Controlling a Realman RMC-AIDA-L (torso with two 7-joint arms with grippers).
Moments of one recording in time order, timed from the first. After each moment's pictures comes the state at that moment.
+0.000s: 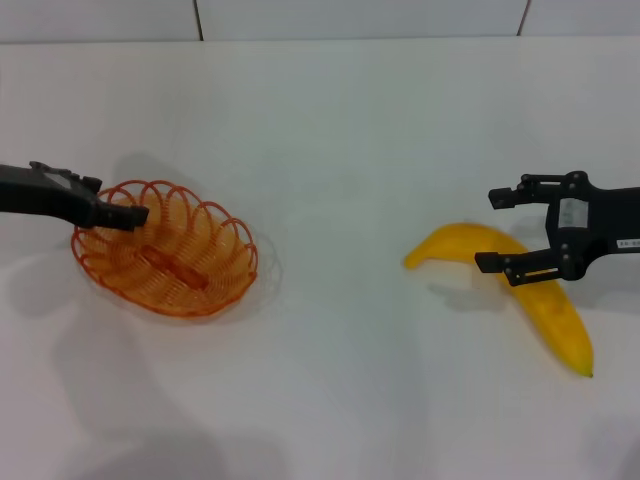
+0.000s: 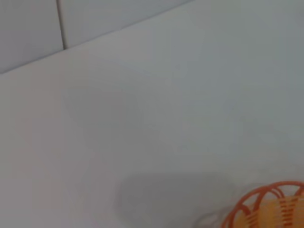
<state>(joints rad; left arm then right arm) -0.65 -2.03 0.75 0.82 2.48 1.23 -1.86 0.44 1.97 -0.87 -0.80 -2.01 -1.55 1.31</state>
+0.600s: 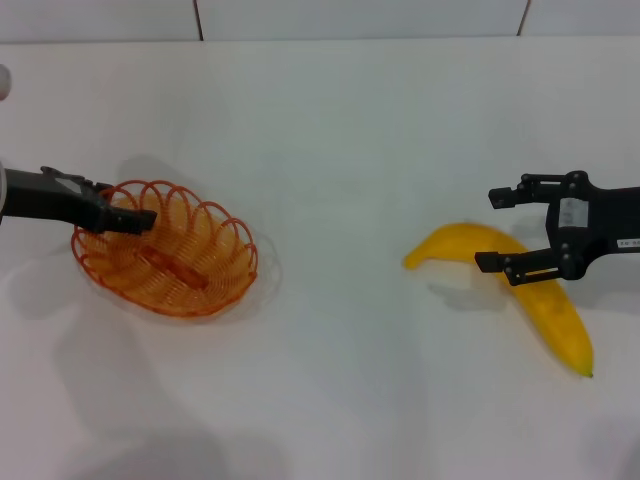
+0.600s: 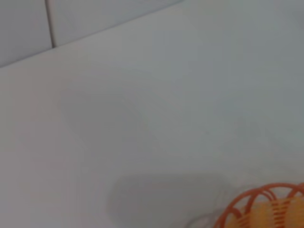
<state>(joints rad) -0.66 -2.04 0.75 0.79 2.47 1.22 -1.85 0.44 1.97 -0.87 -0.80 -2.01 -1.55 1.31</state>
